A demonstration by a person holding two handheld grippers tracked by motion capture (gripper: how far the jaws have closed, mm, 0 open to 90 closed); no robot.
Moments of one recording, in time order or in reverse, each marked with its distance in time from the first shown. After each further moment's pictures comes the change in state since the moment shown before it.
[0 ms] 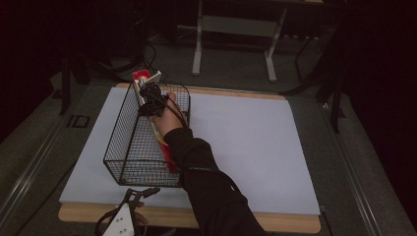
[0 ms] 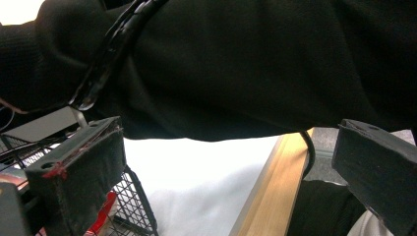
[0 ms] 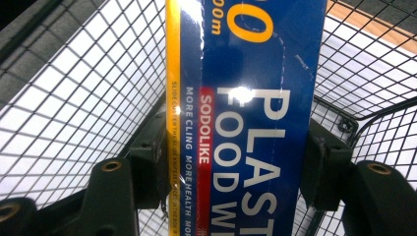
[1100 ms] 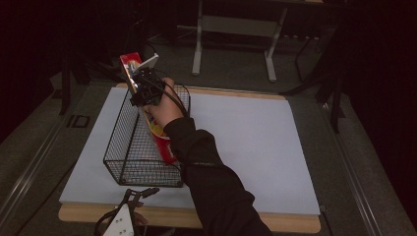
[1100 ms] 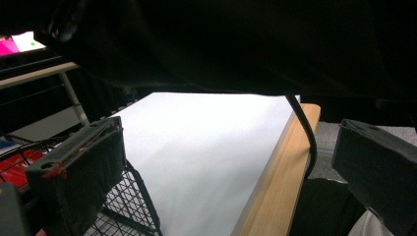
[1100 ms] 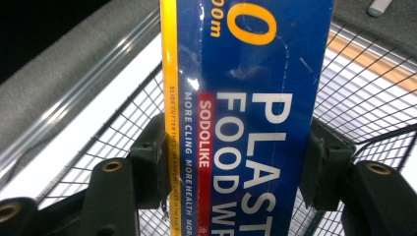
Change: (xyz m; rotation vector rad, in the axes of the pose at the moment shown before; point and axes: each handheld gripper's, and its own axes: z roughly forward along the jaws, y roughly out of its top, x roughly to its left) left arm 0.000 -0.001 -0.001 0.000 0.010 0.004; right arm 0.010 0.022 -0.057 -0.044 0.087 -0.061
